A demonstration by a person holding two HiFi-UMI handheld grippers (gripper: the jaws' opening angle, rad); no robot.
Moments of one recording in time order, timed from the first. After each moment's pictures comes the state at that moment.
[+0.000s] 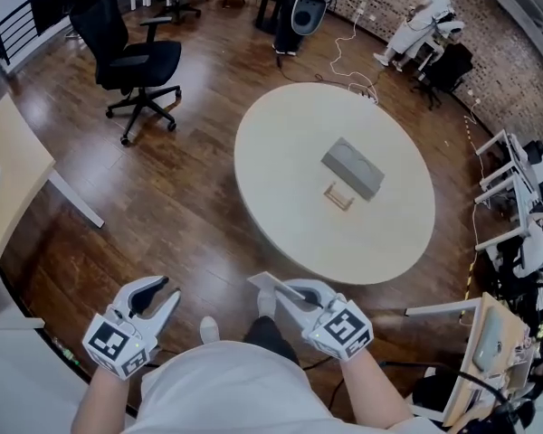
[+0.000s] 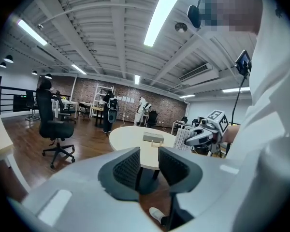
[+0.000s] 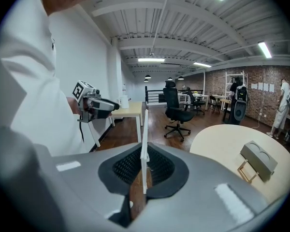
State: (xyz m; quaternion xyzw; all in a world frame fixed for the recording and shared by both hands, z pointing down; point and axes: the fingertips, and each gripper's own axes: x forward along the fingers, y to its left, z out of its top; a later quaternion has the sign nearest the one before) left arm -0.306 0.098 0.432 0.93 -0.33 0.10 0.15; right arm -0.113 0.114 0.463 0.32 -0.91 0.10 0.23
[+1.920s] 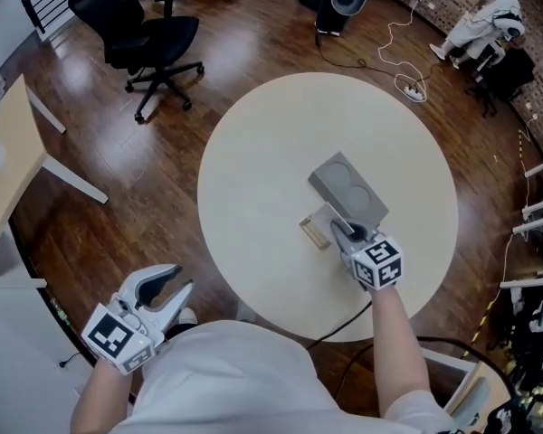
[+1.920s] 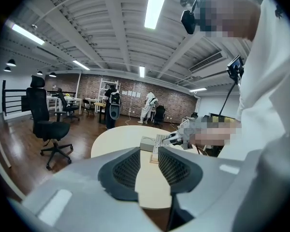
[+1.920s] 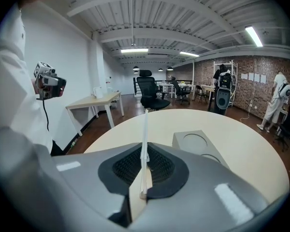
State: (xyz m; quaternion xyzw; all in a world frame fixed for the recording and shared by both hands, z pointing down) left arm -0.064 -0.045 0.422 0.90 -0.38 0.14 0.17; right arm 0.218 -0.194 0.561 0.35 -0.89 0.14 0.27
